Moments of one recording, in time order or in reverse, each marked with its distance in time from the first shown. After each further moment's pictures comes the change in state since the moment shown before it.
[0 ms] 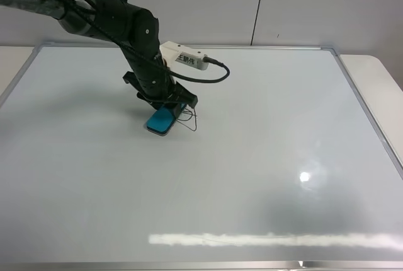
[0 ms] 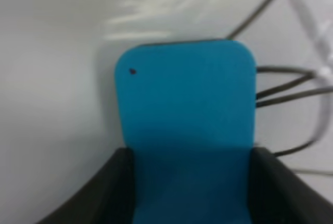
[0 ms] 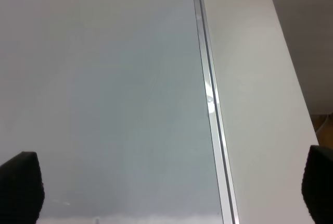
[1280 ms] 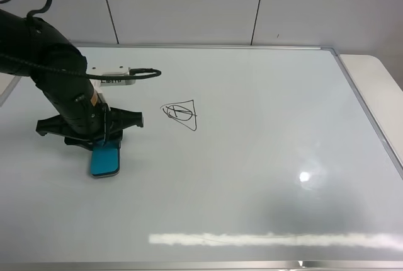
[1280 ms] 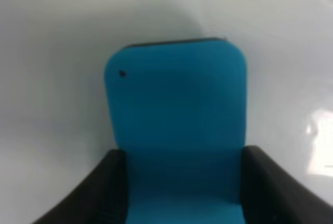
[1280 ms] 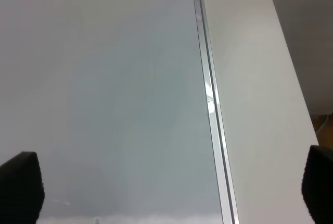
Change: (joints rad) left arm 0.009 -0.420 0.567 0.281 -0.029 -0.813; right arm 0.000 0.000 0.000 0.000 0.000 0.000
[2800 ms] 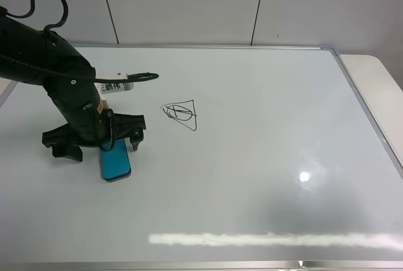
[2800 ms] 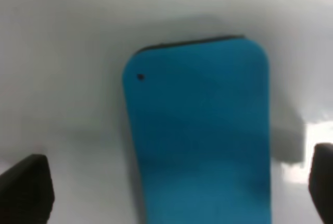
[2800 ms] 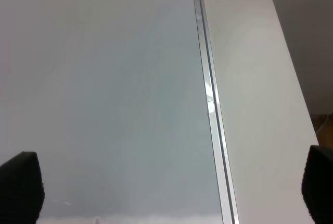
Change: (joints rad) left arm 0.000 0.071 0.010 0.000 -0.043 -0.163; right arm 0.000 0.000 0.000 0.000 0.000 0.000
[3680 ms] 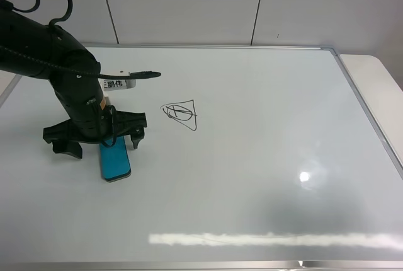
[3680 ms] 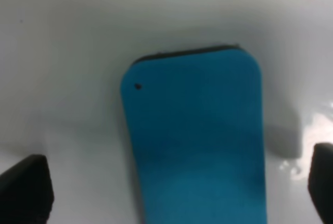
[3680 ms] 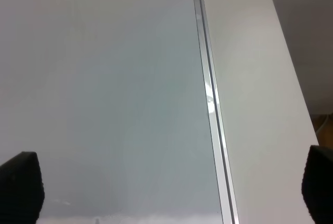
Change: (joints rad) left arm 0.000 0.017 -0.042 0.000 0.049 0.014; right arm 0.000 0.000 0.000 0.000 0.000 0.000
